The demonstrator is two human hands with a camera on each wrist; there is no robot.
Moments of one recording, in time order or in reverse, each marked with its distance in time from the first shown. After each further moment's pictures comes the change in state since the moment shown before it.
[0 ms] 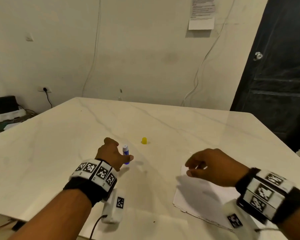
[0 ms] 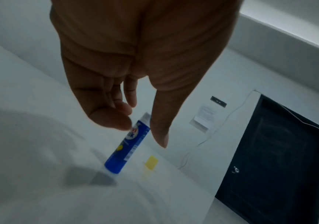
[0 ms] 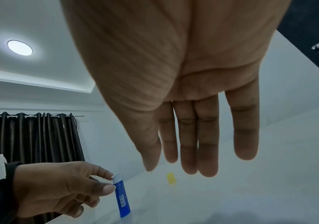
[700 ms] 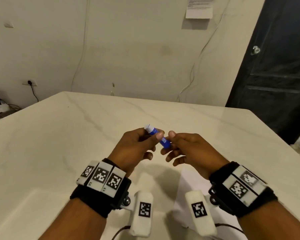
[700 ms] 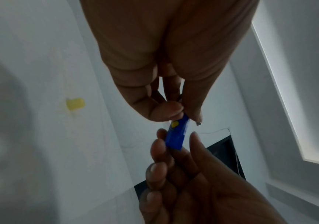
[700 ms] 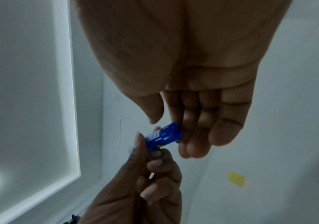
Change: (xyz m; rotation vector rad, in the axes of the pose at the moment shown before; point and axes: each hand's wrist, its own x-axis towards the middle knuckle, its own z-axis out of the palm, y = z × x) left_hand -0.017 0.064 0.026 -0.871 -0.409 0.341; right_hand 0.058 -0.032 0.011 0.954 0.133 0.026
